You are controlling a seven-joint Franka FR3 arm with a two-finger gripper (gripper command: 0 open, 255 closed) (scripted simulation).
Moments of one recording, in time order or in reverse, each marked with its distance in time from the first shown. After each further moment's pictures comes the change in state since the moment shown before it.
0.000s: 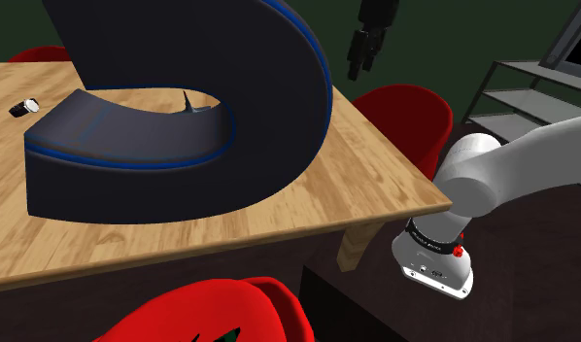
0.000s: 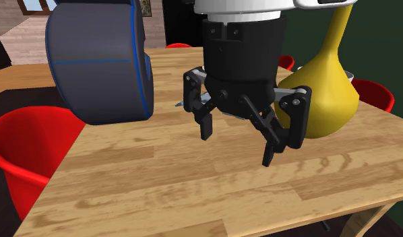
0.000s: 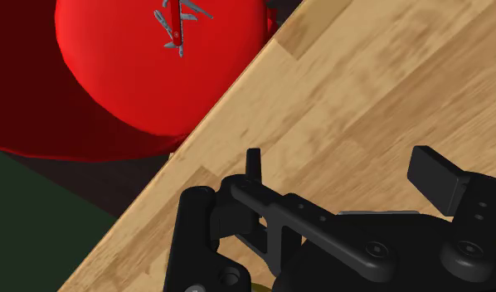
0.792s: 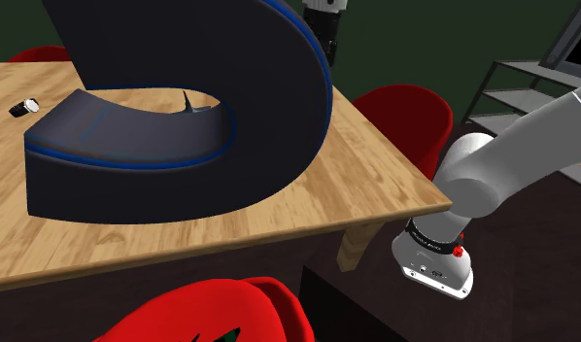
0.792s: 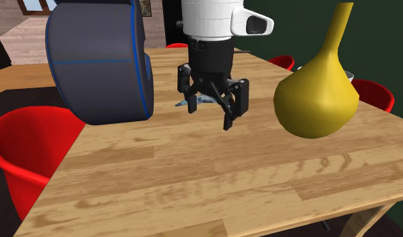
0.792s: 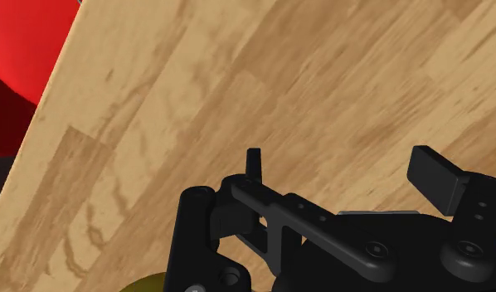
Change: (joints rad) arm 0.038 0.252 0.144 0.095 0.131 0.153 0.221
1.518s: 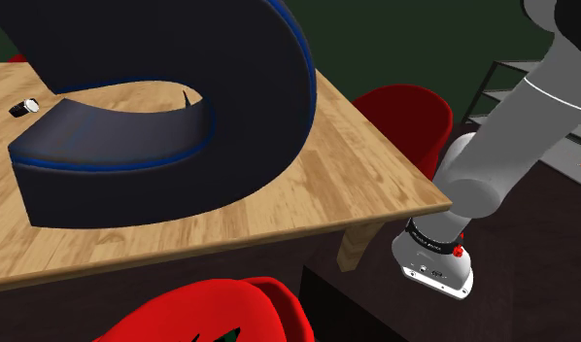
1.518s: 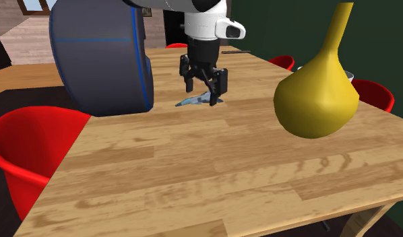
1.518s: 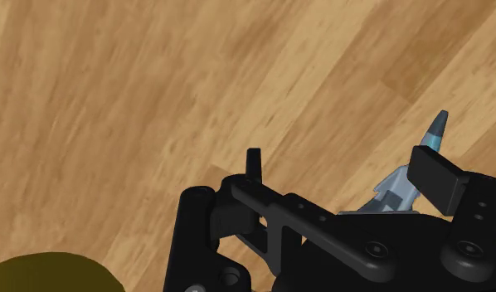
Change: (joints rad) arm 0.023 0.344 0.117 0.268 0.049 0.106 0.221
